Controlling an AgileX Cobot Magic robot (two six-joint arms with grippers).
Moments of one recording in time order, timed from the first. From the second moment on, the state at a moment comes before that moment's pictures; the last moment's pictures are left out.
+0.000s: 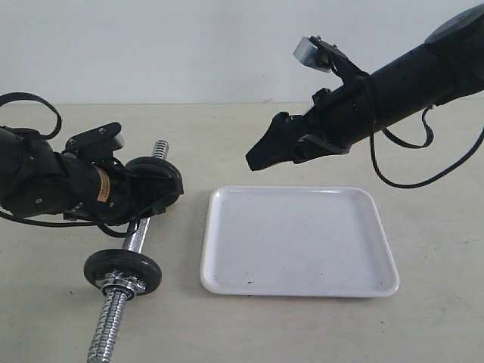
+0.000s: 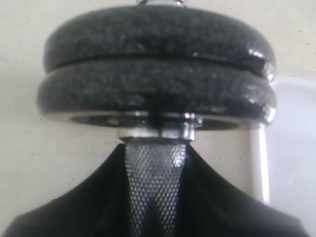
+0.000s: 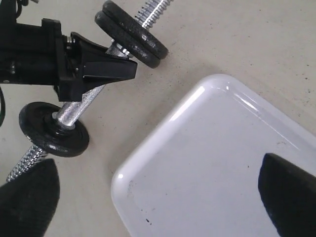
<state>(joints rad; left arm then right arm) -0.37 1.88 -0.86 0.64 -0.06 -1.14 0.23 1.87 -1.24 1.07 0.94 -1.12</state>
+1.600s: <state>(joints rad) -0.43 1.87 -0.95 0.74 -0.67 -1.10 0.23 1.87 -1.24 1.07 0.99 -1.11</state>
